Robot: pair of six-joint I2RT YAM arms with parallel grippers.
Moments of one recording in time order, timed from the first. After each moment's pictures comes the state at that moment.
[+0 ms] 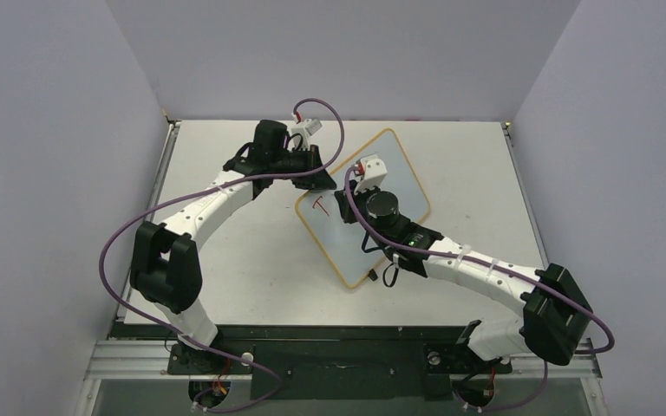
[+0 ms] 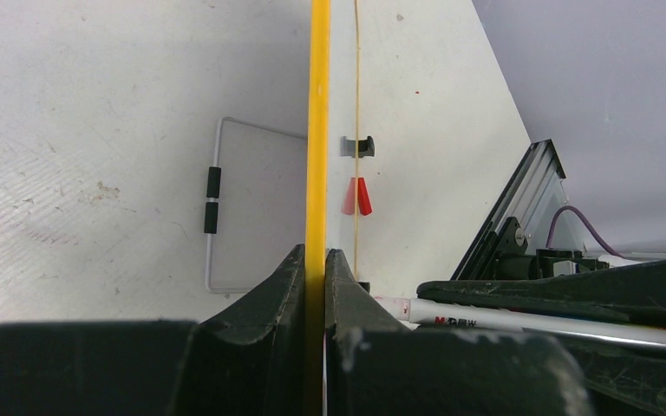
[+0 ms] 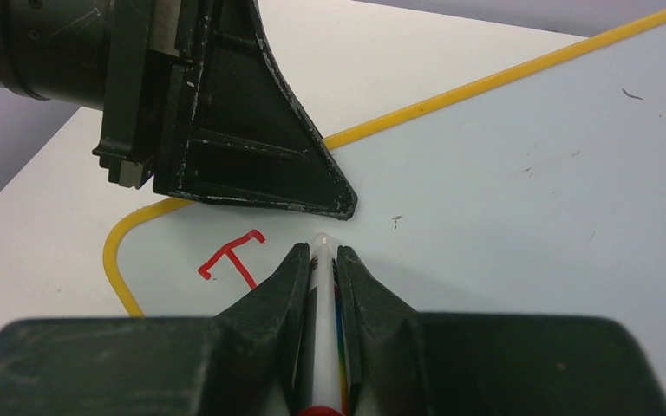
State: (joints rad) left arm -0.44 1.70 1.41 -0.31 0.62 -0.38; right arm 0.86 1.34 0.90 0.25 0.35 0.25
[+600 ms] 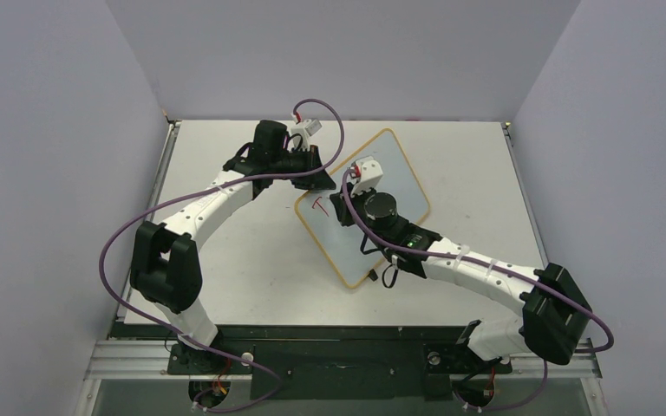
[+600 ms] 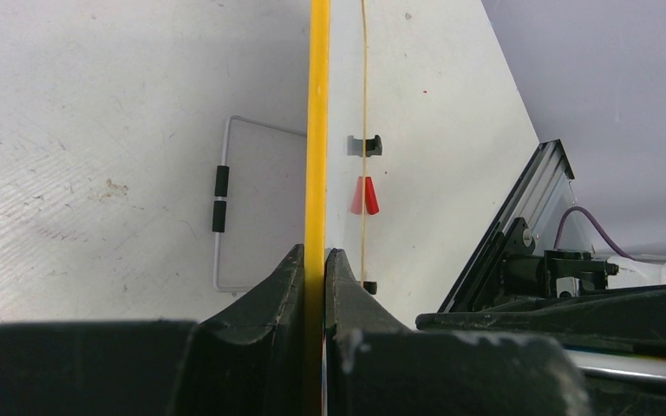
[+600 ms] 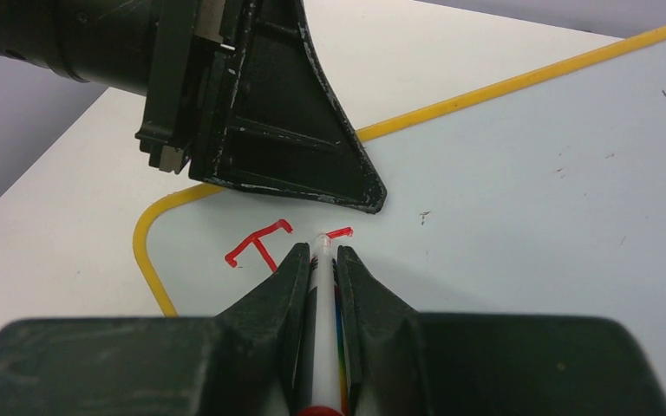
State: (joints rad) left arm -0.44 1.70 1.41 -0.32 0.61 -0.37; right arm 0.88 1.35 0.90 0.25 0.31 0.25
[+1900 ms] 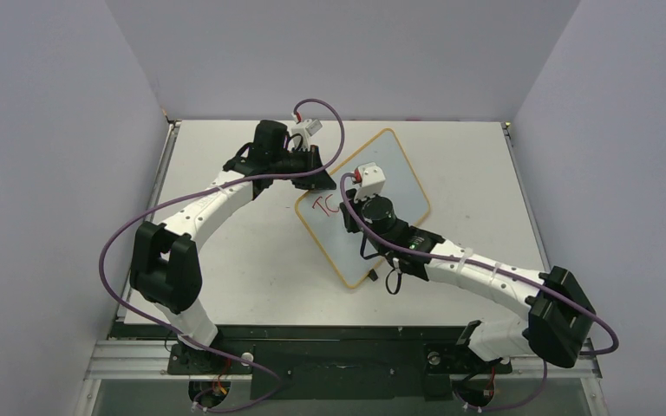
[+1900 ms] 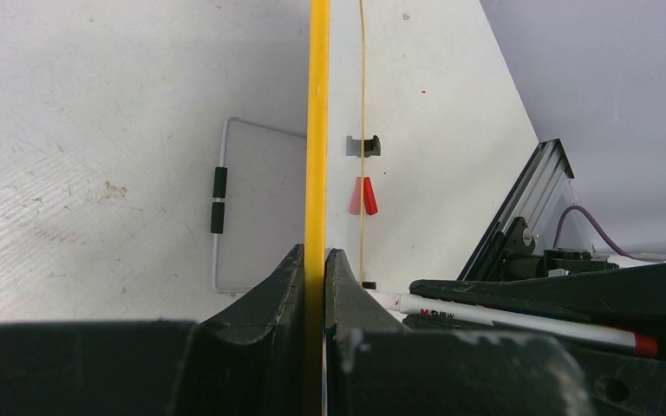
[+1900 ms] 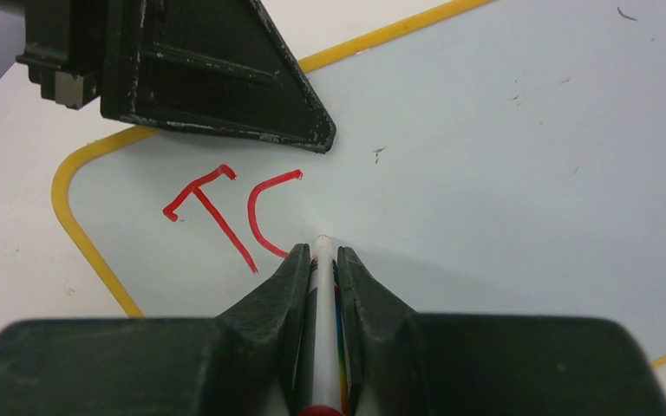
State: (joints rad) left arm -0.44 1.70 1.41 -0.32 0.61 -0.36; right arm 0.90 1.32 0.88 0.11 0.40 0.27
